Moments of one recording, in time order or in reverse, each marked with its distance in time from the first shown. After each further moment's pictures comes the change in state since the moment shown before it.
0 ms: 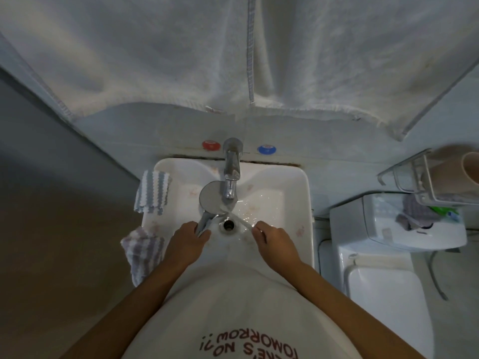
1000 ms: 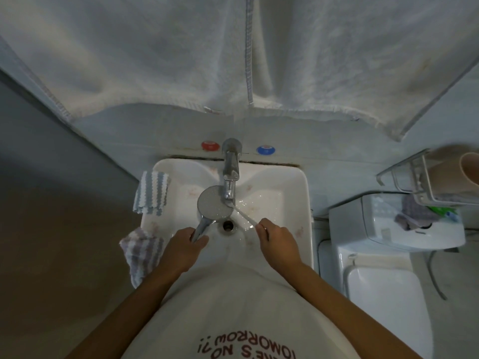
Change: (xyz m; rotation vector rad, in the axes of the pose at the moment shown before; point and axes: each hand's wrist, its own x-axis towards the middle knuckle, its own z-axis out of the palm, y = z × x) left_hand -0.009 -0.008 -0.002 -0.183 -0.053 -0.041; right_hand 0.000 0.003 -0.002 -0.013 0.063 0.076
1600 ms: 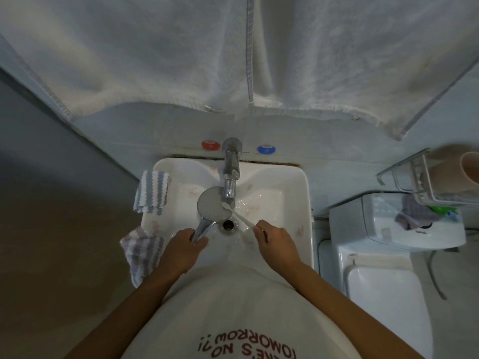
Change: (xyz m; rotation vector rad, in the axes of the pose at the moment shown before) left_hand -0.004 -0.003 -0.001 0.048 -0.014 0.029; right_hand -0.004 -0.004 -0.001 0.022 -0.057 -0.012
